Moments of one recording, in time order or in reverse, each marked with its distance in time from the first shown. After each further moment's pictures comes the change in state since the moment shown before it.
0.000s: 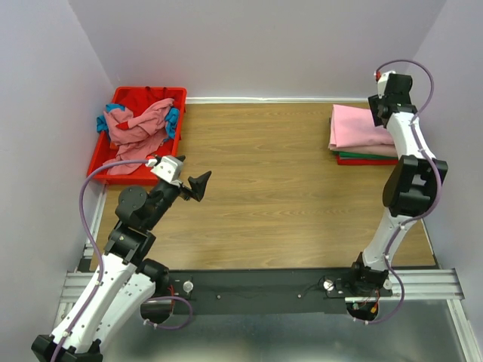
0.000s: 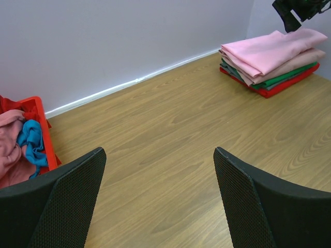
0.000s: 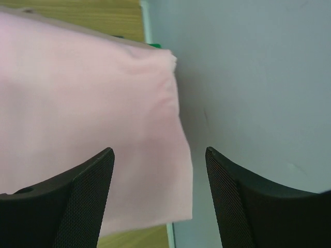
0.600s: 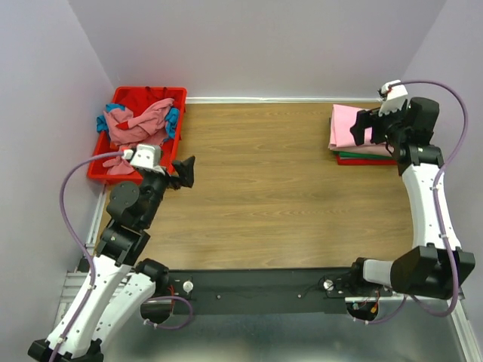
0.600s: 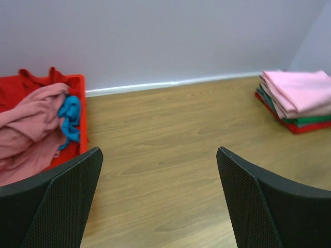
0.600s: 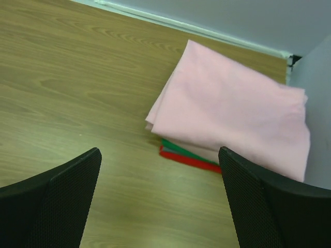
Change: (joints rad) left arm 0.003 -0.006 0.092 -0.097 -0.255 -0.122; right arm 0.018 -0.717 -0.486 -0.006 -0.731 0.192
